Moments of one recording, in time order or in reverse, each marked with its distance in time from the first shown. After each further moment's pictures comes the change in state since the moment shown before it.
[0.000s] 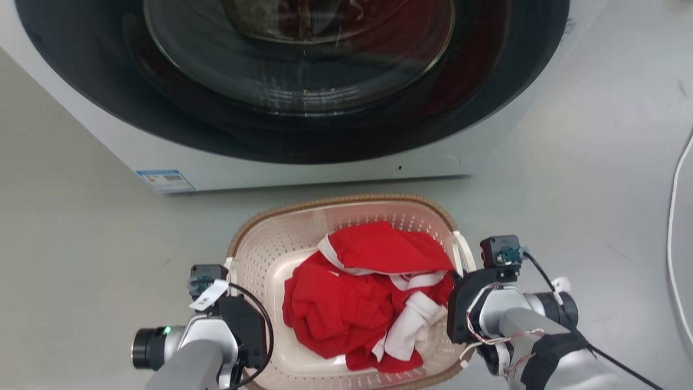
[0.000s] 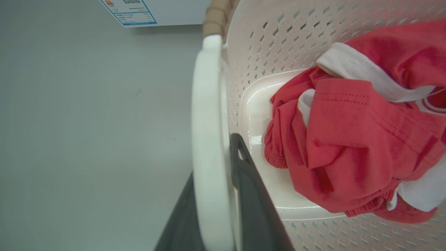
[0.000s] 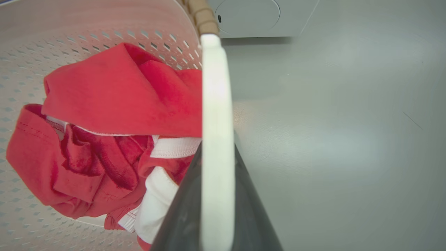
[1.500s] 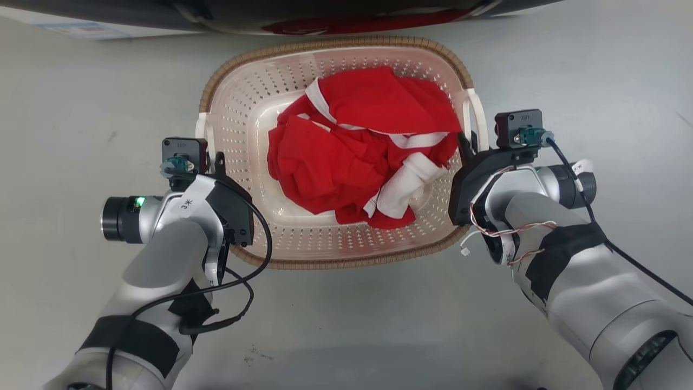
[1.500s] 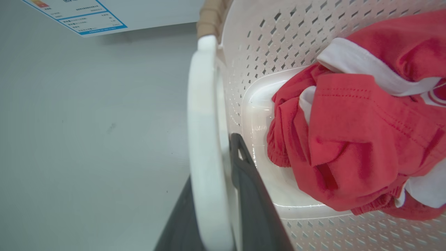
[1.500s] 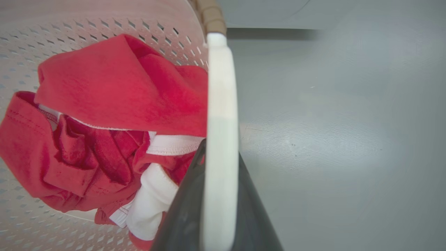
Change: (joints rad) left arm -0.333 0.003 0.018 0.047 0.058 0.009 -0.119; right arm -0.322 -0.005 0.003 0.041 -0.044 0.000 -0.102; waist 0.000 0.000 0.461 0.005
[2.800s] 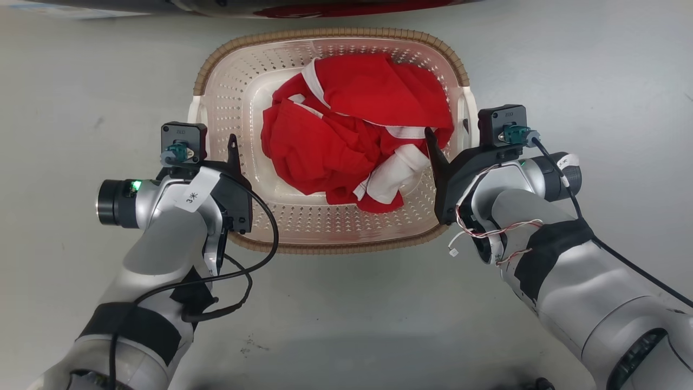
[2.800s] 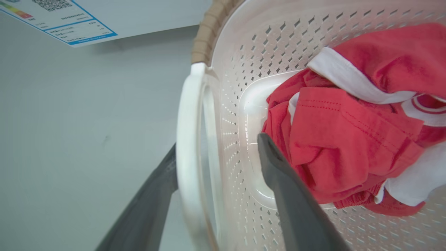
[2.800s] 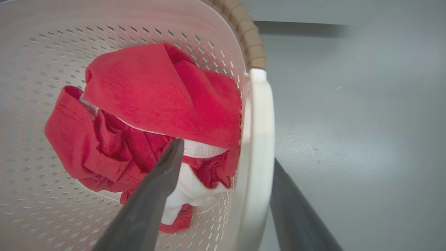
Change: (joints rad) left arm -0.060 -0.017 -0.006 0.061 0.022 0.000 -0.060; right arm -0.026 0.017 0.045 -0.016 0.008 0.003 -0.047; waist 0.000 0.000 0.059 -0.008
